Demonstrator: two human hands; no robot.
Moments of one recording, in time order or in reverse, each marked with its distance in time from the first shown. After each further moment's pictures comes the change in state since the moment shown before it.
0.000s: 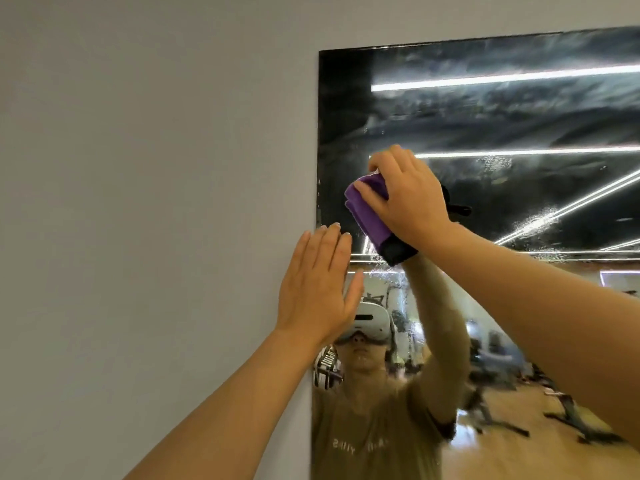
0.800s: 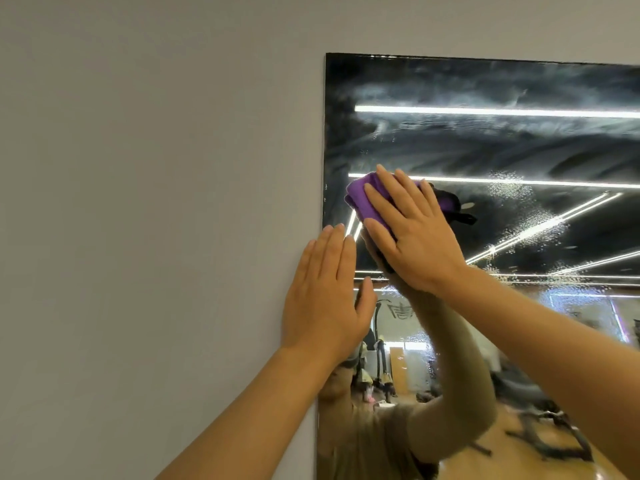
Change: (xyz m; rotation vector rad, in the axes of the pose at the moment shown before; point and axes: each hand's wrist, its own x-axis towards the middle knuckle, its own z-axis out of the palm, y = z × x) left_hand 0.007 -0.001 0.023 -0.092 0.117 -0.071; right_hand -0.032 -0.007 0.004 -0.187 -0.397 0.049
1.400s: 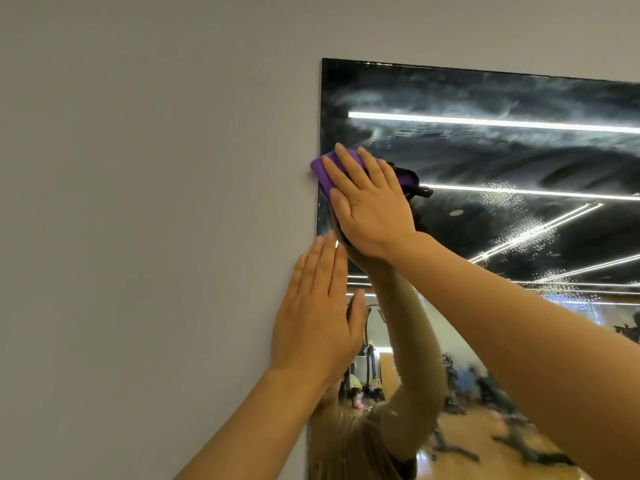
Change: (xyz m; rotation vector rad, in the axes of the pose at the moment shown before) left_hand -0.011 -0.002 0.005 0.007 -0.053 -0.036; right_hand 0.062 -0.025 0.005 -0.069 -0.148 0.074
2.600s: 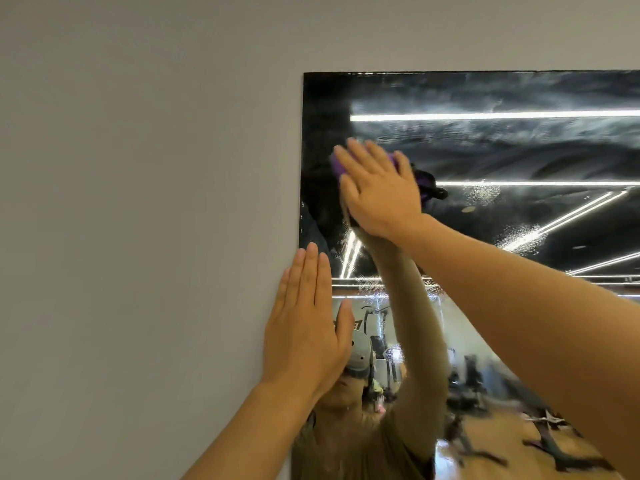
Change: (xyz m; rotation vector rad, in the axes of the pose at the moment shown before) left_hand 0.000 0.010 -0.008 -0.006 -0.166 -0.064; right_hand 0.020 0.046 -0.011 0.042 0.037 0.107
